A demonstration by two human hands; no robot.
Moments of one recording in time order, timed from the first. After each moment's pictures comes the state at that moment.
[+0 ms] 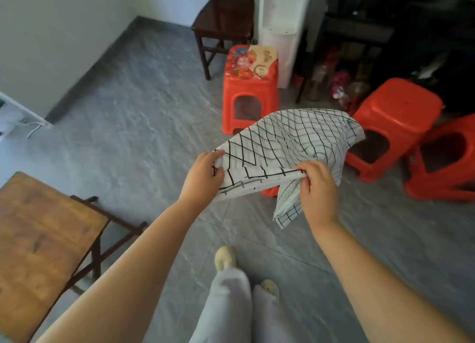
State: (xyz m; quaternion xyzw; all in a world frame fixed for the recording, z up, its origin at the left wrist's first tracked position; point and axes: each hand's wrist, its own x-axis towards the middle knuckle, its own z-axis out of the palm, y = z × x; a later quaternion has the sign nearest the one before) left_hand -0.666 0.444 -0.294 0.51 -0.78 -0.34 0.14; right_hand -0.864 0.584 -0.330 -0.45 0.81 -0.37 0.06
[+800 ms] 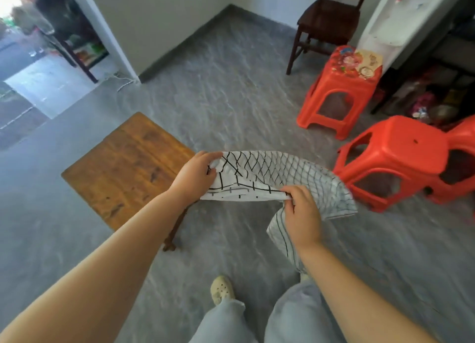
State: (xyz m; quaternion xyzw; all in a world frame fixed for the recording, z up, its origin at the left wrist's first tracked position) left_hand -0.187 0.426 -0.284 0.54 -0.79 -0.28 0.10; right_hand -0.401 0.565 -0.336 -0.53 0.75 -0.35 0.18
